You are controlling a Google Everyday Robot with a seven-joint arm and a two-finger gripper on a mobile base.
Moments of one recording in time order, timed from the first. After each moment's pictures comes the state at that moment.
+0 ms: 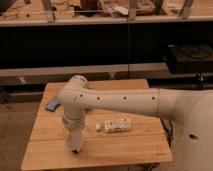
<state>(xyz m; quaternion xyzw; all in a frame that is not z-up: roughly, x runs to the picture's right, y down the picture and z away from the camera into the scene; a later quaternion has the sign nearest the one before) -0.154 0.193 0.660 -0.06 -0.41 -0.83 0.36</state>
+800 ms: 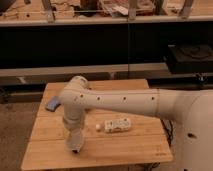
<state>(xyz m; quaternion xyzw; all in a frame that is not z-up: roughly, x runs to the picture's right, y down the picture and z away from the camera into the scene) -0.154 0.195 0.666 -0.06 -0.41 -0.83 0.37</state>
